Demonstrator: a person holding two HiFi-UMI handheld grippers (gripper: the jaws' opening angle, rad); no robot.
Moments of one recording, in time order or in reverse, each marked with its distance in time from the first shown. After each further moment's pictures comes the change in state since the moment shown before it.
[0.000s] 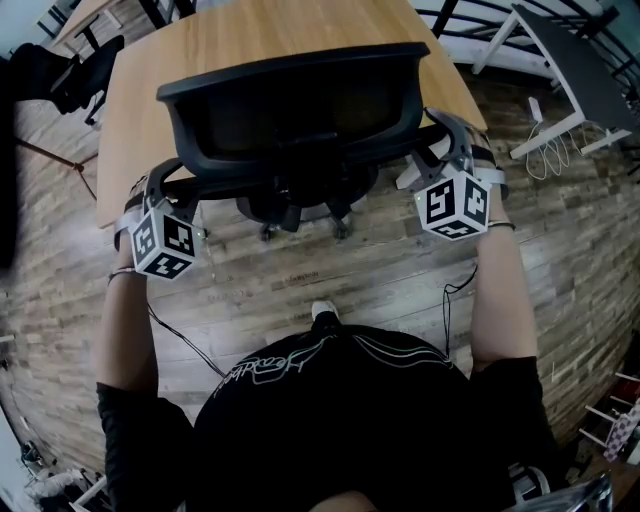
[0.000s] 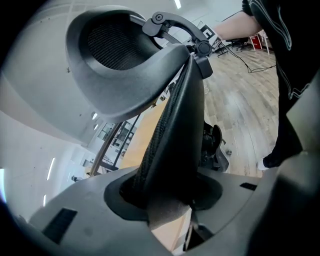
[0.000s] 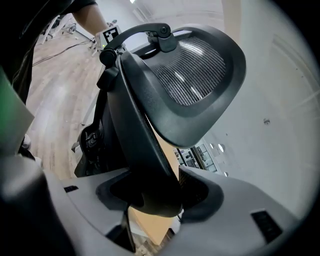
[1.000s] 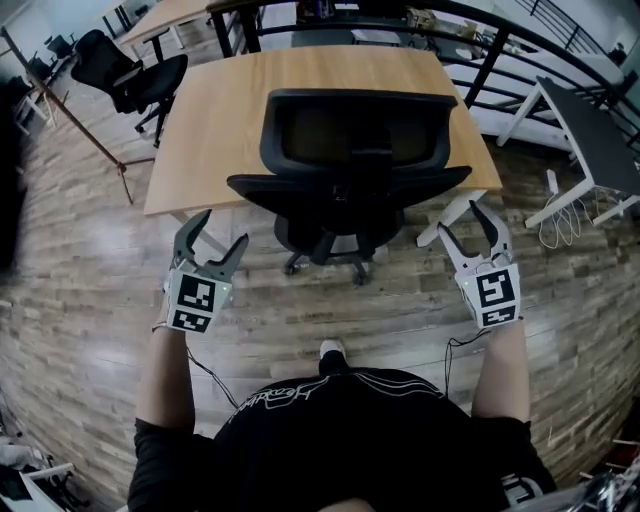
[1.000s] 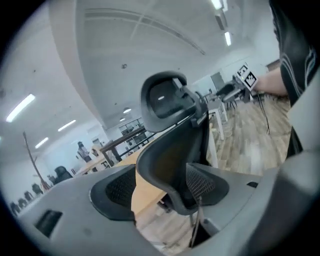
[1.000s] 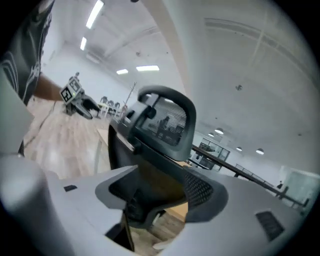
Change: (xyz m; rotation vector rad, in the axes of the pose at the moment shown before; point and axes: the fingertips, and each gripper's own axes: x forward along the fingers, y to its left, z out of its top) left arm -0.138 -0.046 -0.010 -0.506 -0.252 0.143; right arm -0.135 0.029 0.037 0.540 -0.232 0.056
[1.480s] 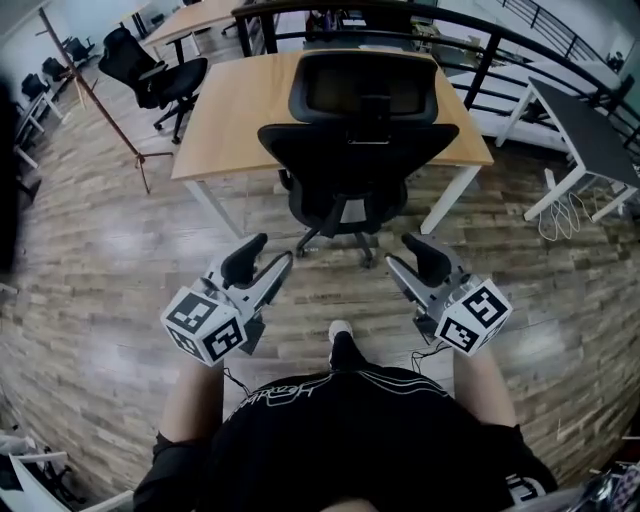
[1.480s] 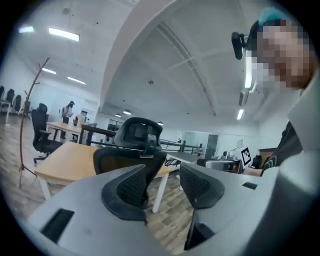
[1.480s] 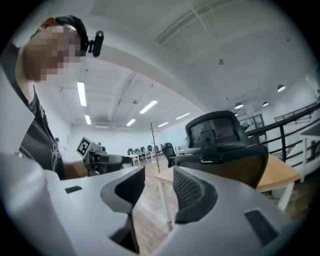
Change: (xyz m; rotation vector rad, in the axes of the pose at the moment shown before) left arm -0.192 -0.128 0.066 -0.605 -0.327 -0.286; right arm -0.155 0.203 0.089 0.535 -0.319 0.452
